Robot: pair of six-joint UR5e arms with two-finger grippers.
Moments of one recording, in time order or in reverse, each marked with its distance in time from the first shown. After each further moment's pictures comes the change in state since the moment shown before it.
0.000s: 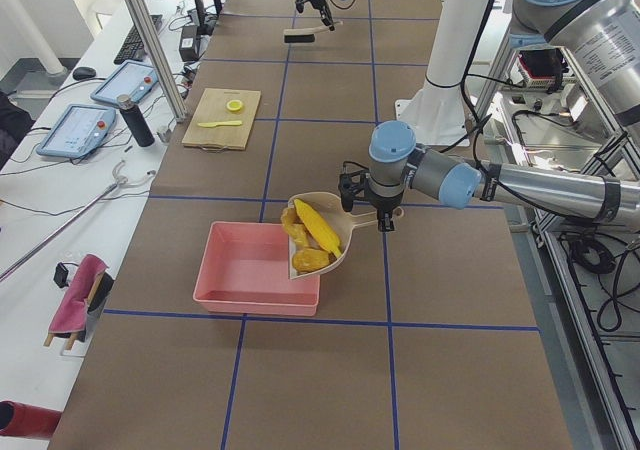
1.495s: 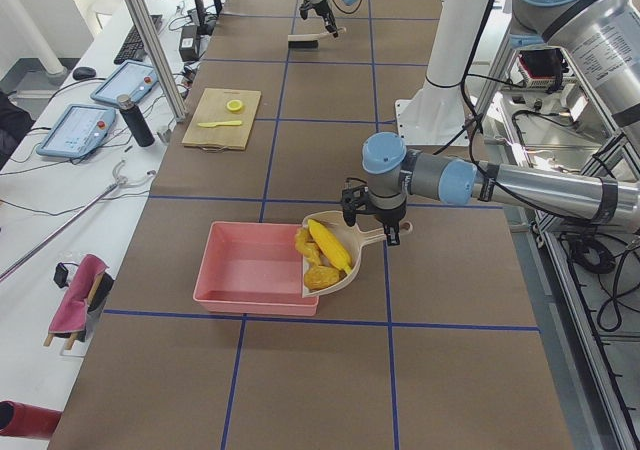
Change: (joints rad) left arm -0.030 -0.034 0.009 0.210 0.060 0.165; right arm -0.029 -0.005 -0.004 0.028 0.002 0.050
